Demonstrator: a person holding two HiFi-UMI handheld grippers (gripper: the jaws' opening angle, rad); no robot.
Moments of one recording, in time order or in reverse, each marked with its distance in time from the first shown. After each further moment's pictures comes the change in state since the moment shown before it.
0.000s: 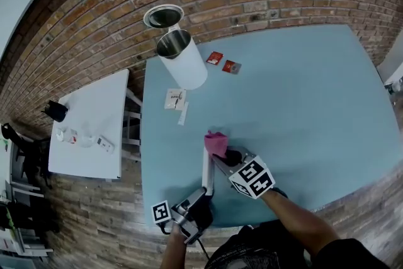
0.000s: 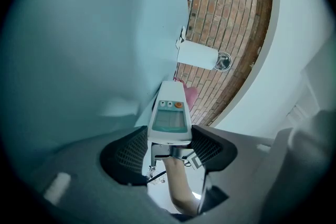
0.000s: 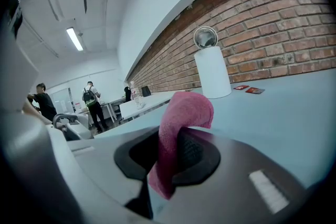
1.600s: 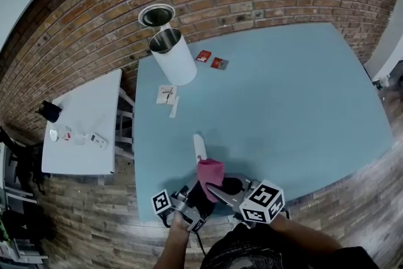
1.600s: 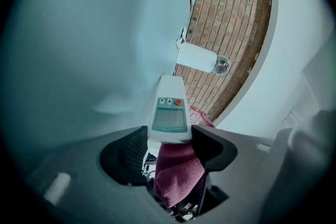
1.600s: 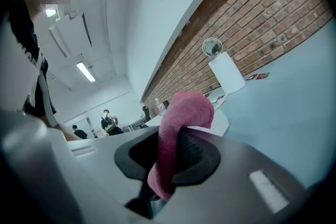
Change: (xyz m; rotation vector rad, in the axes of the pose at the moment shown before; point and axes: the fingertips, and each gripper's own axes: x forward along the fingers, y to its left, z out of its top) left arm 0.018 -0.003 -0.008 -0.036 -0.050 -0.053; right arm -0.090 0.114 -0.001 0.208 -0.147 0.189
